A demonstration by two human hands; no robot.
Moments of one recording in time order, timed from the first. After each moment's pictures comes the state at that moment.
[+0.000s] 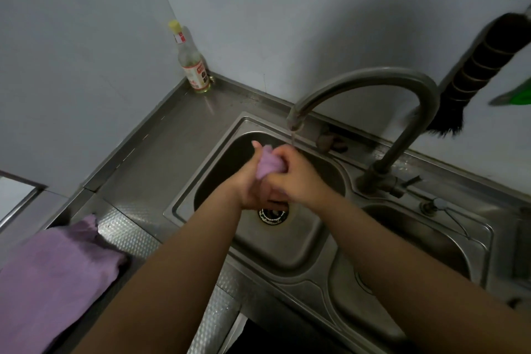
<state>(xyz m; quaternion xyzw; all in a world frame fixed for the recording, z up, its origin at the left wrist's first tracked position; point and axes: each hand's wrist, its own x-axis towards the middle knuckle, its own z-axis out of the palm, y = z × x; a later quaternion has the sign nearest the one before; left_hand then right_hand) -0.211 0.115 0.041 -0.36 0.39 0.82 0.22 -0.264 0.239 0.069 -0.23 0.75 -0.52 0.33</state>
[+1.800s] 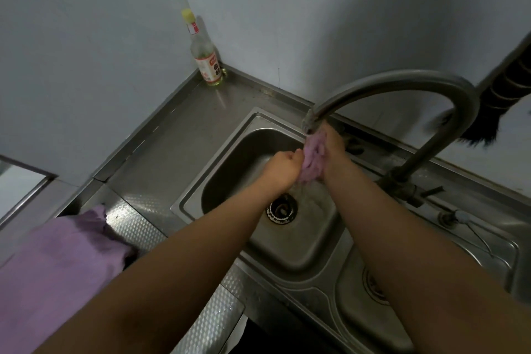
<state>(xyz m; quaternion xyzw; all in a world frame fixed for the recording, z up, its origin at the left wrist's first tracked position) -0.249 0.141 0.054 -0.35 0.78 0.51 0.09 -0.342 0.206 0.040 0.18 0.58 -0.71 0.37</state>
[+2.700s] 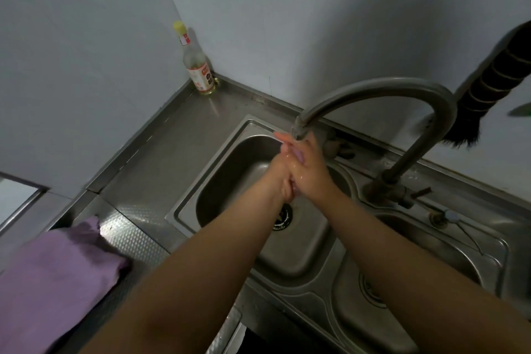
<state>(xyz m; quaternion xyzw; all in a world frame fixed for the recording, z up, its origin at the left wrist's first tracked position) -0.271 0.166 0.054 -0.42 0.46 0.78 0.01 -0.292 0.226 0.051 -0.27 0.72 -0.60 0.19</state>
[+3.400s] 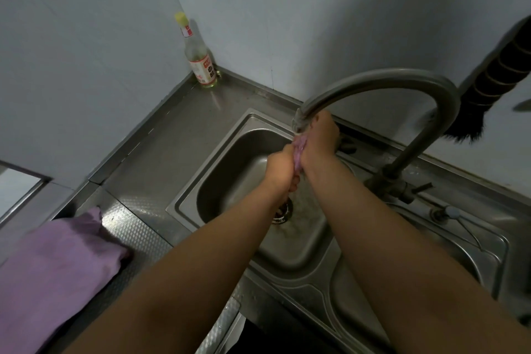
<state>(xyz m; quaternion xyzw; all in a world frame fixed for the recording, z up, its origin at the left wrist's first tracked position) -0.257 0.163 0.037 -0.44 0.56 0.70 0.00 -0.333 0.192 0.065 0.17 0.58 -0.76 0.22</state>
